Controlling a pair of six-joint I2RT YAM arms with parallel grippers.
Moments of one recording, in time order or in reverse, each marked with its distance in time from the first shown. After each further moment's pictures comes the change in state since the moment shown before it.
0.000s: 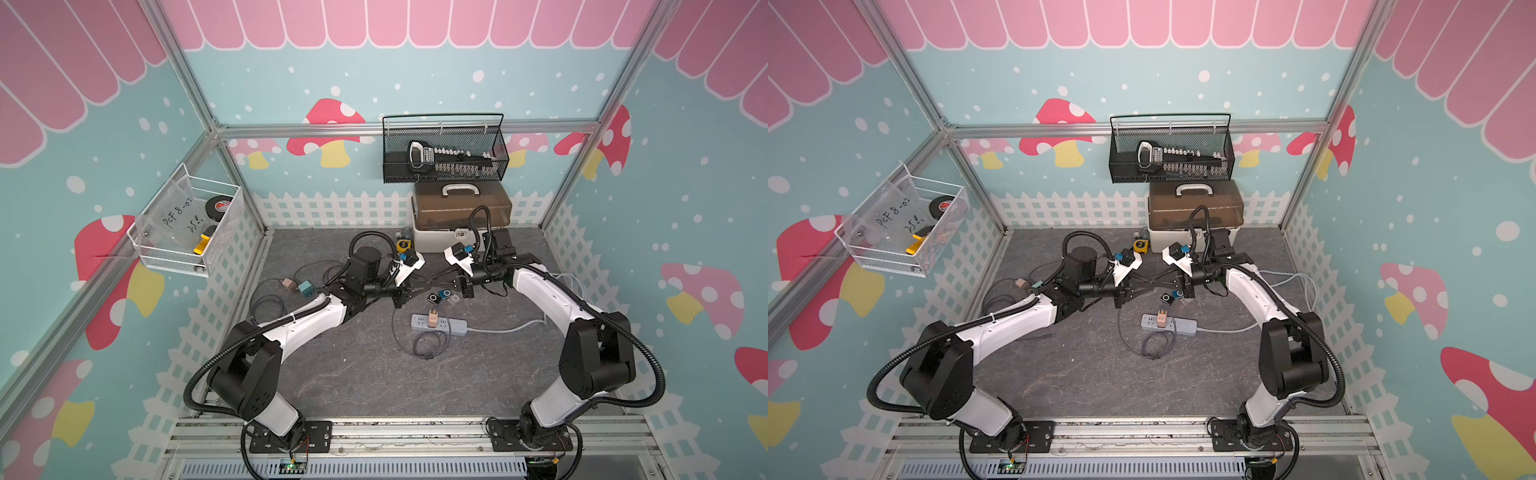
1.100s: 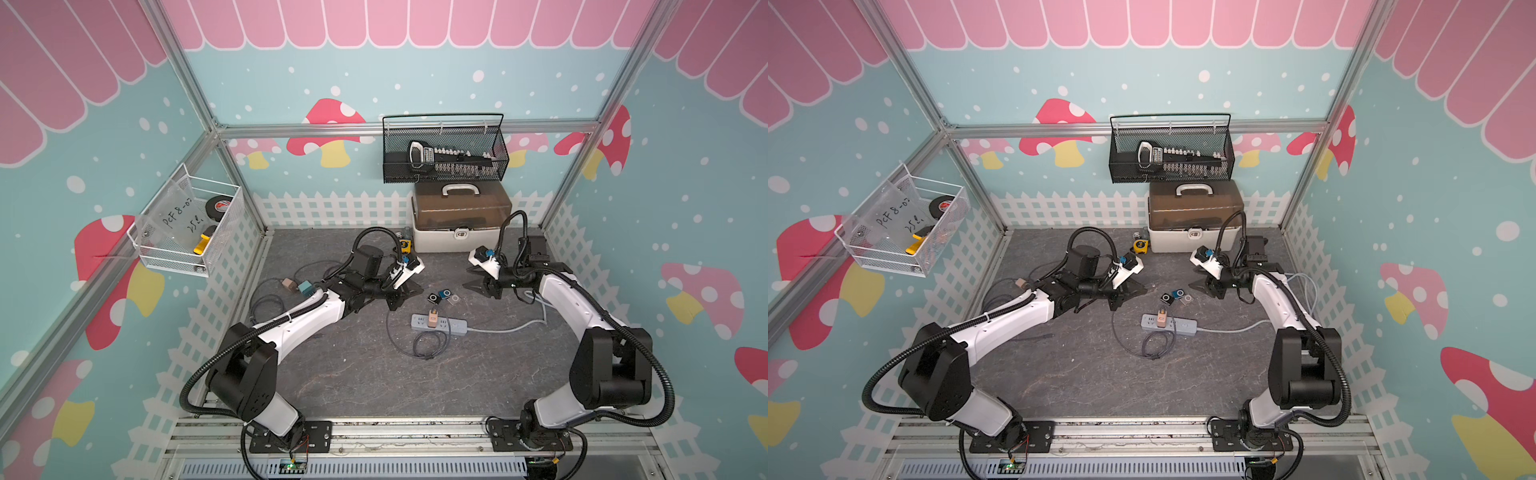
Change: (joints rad) left arm 0.018 -0.017 0.069 -0.320 -0.105 0.146; right arm -0.223 -0.076 -0.134 -0.014 0.448 -0.133
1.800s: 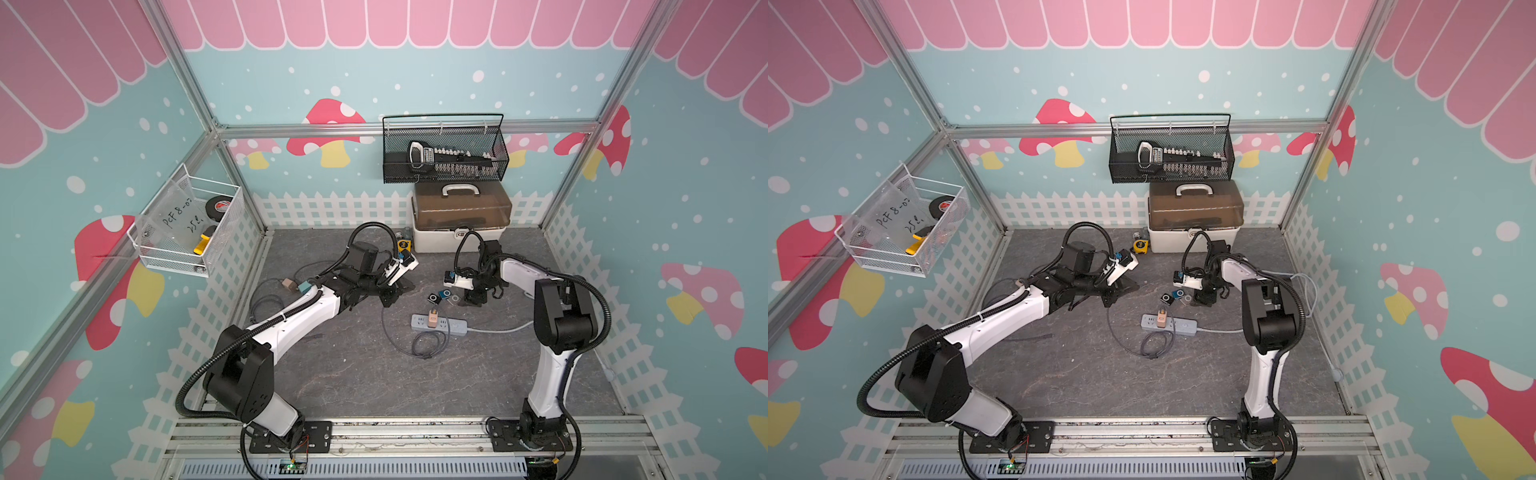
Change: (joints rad) left arm 0.032 0.000 0.045 -0.095 -0.056 0.027; right arm 0.131 0.460 0.241 -0.078 0.424 -0.249
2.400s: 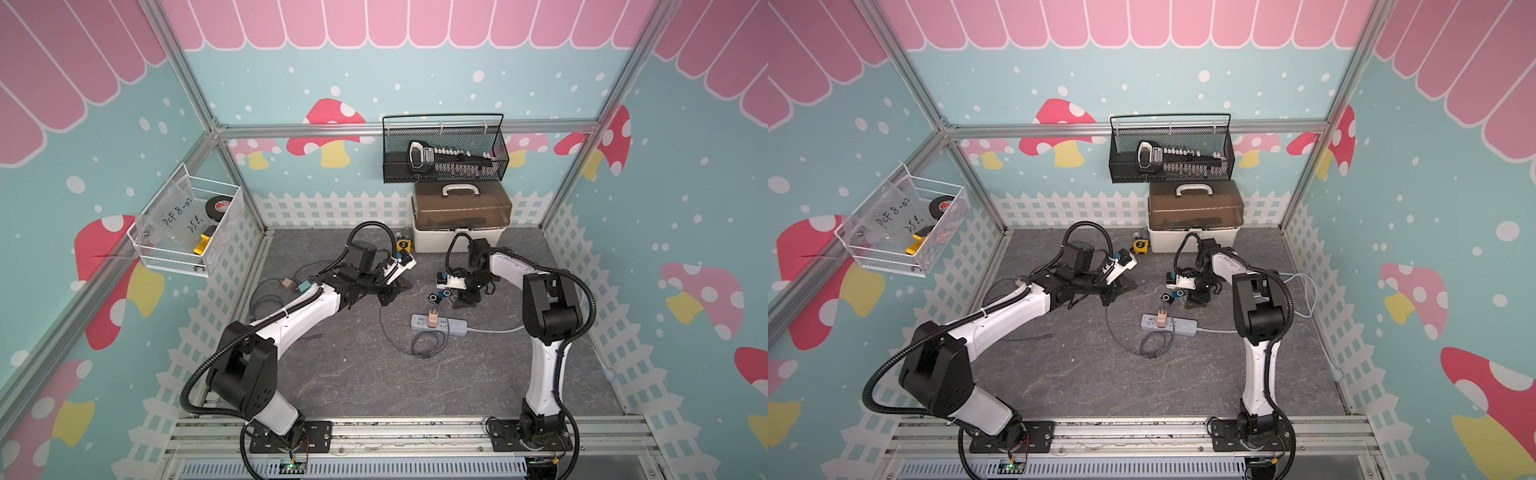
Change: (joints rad) left arm 0.021 0.023 0.002 -0.007 0.005 0.038; right arm 0.045 0.099 0.141 -0.171 -0.011 -0.029
